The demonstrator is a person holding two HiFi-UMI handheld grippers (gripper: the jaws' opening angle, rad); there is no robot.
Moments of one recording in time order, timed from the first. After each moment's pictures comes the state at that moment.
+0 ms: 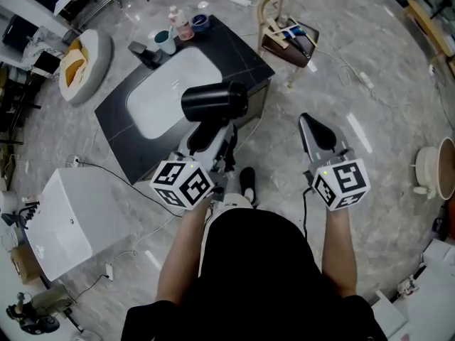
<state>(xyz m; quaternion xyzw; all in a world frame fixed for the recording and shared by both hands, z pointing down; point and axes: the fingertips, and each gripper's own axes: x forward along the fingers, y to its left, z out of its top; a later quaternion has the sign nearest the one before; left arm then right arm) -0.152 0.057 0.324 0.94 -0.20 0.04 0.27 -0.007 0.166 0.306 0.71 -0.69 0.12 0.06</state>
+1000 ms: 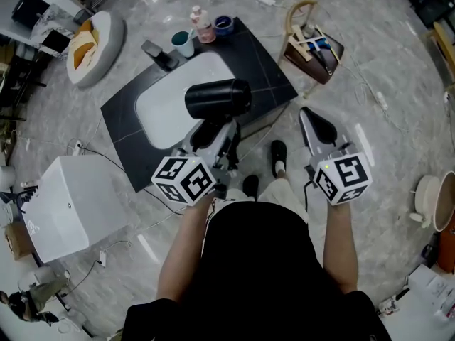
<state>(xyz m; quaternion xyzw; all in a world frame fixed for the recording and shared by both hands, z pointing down) -0.137 -0.064 0.346 0.92 -0.25 0.04 0.31 0.017 0.017 0.318 0.66 -0.73 0.13 0.07</state>
